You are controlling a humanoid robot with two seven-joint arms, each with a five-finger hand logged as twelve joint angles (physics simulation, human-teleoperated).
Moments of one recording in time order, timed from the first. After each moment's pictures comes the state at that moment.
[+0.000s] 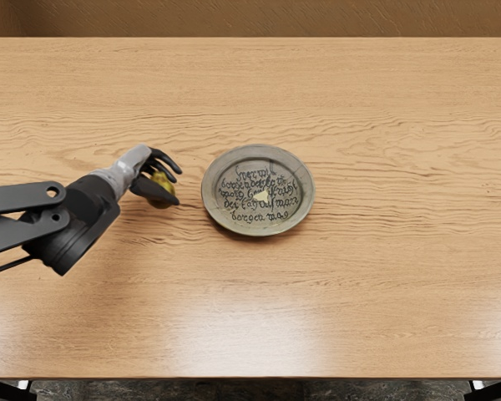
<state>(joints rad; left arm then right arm) -1.10 0.58 0.00 -1.56 0.62 0.61 0.42 -0.12 0.00 -0.06 0.19 0.07 0.17 0.03</state>
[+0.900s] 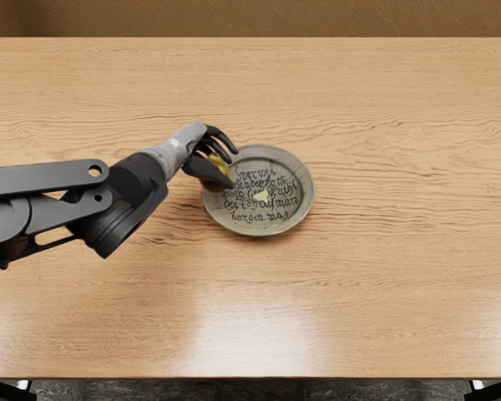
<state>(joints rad) -1.19 0.44 -0.05 -1.56 0.60 0.60 0.43 -0.12 0.00 -0.06 0.19 0.07 0.17 0.03</state>
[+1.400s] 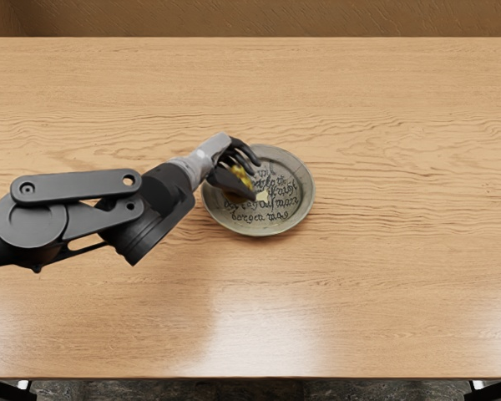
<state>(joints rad) -1.18 0.33 -0.04 -1.49 0.60 0.60 0.42 -0.12 0.00 -0.06 0.19 0.07 0.17 0.03</state>
